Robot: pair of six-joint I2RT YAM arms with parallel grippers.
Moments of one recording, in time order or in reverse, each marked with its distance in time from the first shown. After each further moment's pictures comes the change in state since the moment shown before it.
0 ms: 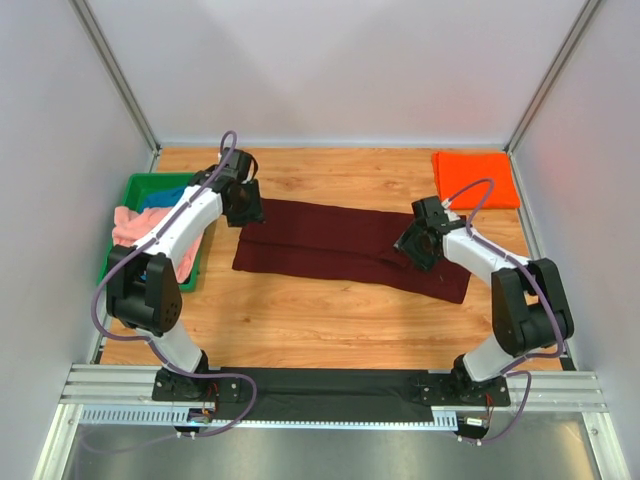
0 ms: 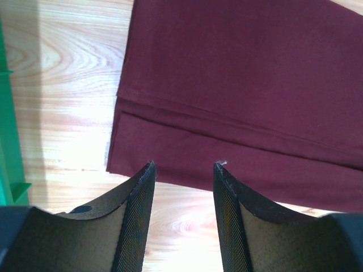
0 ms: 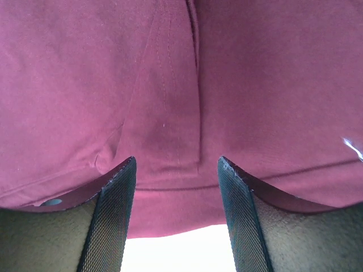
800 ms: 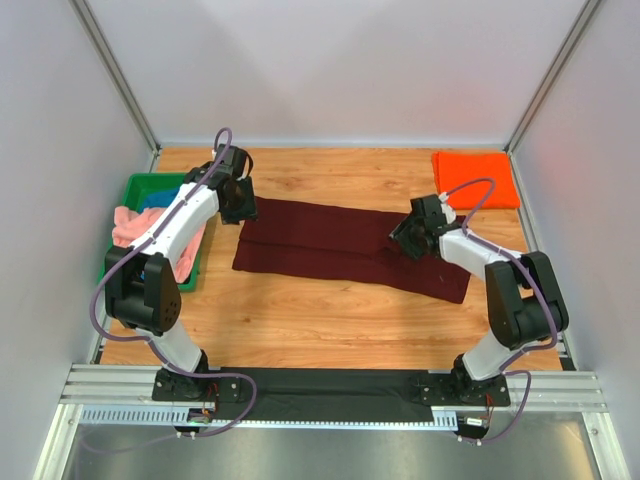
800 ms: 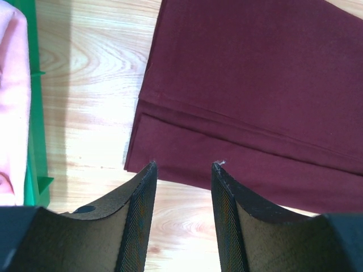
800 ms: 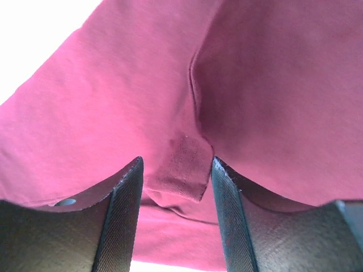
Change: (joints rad) left arm 0.027 0.000 0.031 -0.040 -0.036 0.019; right arm 0.000 0.048 -0.038 0.256 -0.045 0.050
